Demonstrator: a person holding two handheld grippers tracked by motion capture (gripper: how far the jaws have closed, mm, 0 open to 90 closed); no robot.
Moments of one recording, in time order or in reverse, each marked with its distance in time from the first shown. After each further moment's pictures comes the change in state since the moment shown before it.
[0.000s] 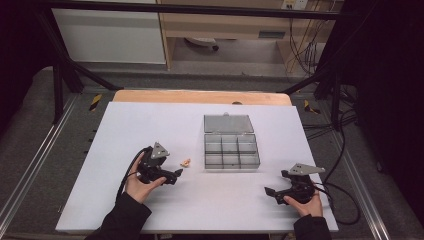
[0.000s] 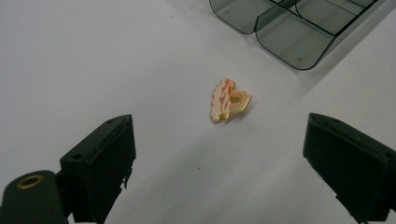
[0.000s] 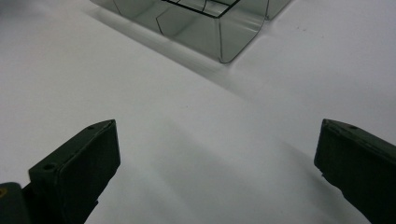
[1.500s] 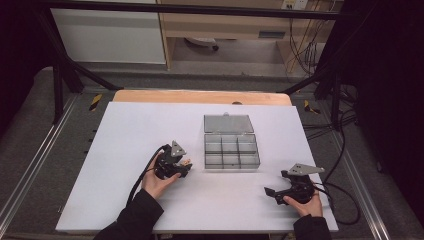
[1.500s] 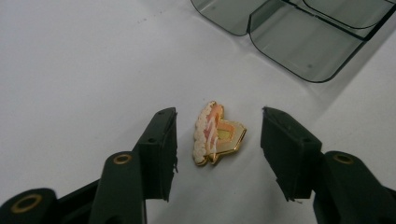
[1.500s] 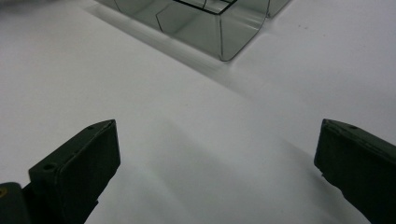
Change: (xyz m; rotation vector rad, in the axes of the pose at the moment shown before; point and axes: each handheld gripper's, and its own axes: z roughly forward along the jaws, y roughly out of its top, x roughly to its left) left arm -0.014 0.013 0.044 0.041 0.012 0.070; right arm 0.000 0.000 0.001 0.007 0.002 -0.004
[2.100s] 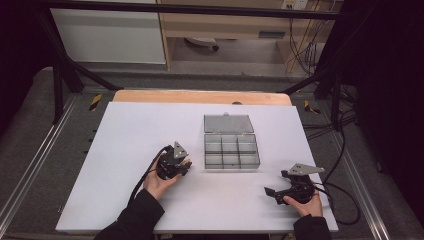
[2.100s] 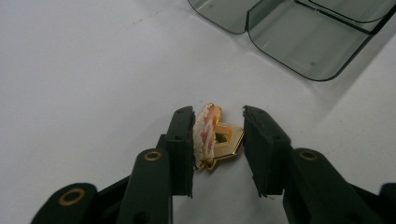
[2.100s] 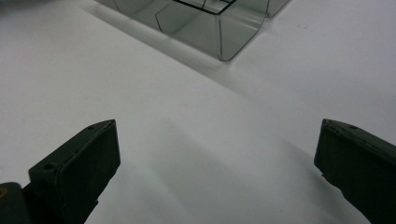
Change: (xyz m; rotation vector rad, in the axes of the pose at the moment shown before) left arm -0.004 -0.001 0.006 0.001 0.014 0.023; right arm 0.000 0.000 0.000 0.000 -0.002 0.000
